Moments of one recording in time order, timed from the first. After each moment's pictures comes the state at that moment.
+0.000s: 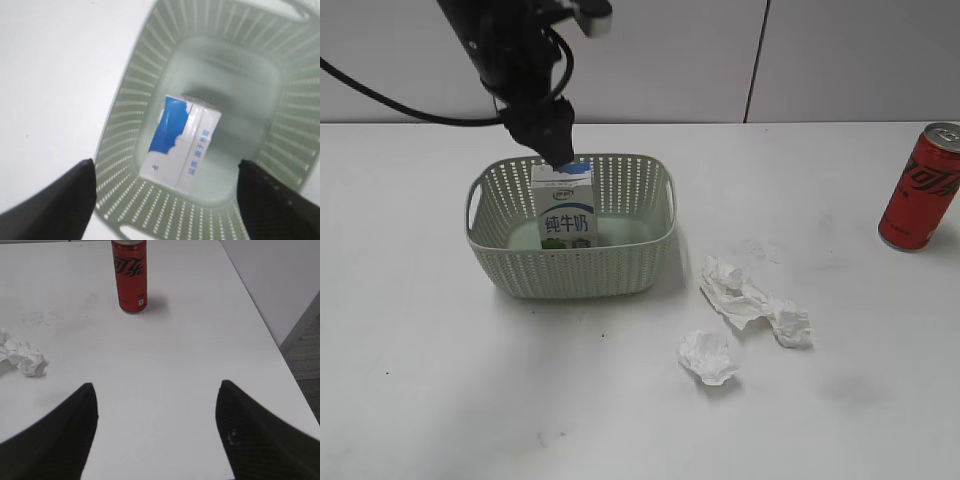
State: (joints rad) left arm -0.51 2.03 -1.84 -0.16 1.13 0.87; right arm 0.08 0.00 -0.50 -0.17 1.05 0.06
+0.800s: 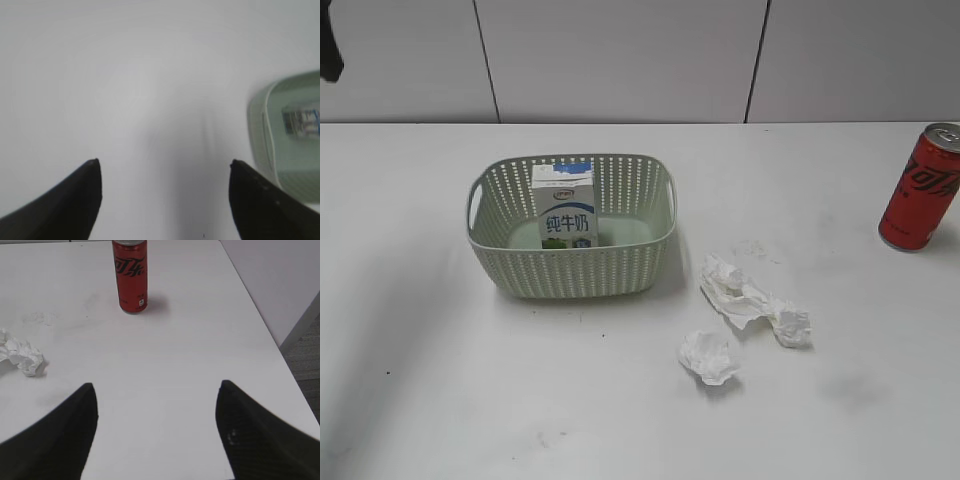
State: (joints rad) left arm -0.12 1.69 -1.65 -0.11 1.21 0.13; right arm 0.08 0.00 -0.50 -0.17 1.05 0.06
